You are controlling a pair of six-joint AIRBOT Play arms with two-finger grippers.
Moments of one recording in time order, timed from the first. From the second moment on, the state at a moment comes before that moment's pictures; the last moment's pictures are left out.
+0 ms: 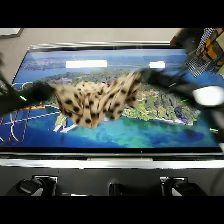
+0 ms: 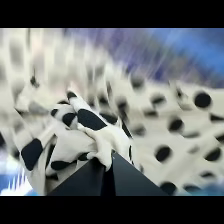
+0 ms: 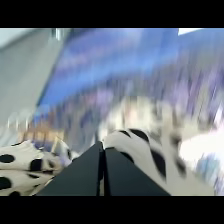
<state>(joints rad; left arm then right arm) -0.31 -0.81 1.22 1.43 -0.85 -1.96 0.13 -0.96 1.19 -0.65 0.64 1.30</state>
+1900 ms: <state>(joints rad) -0.13 -1.67 1.61 1.37 -0.88 -2.01 -0.07 -1.71 1.67 -1.07 0.99 1.78</state>
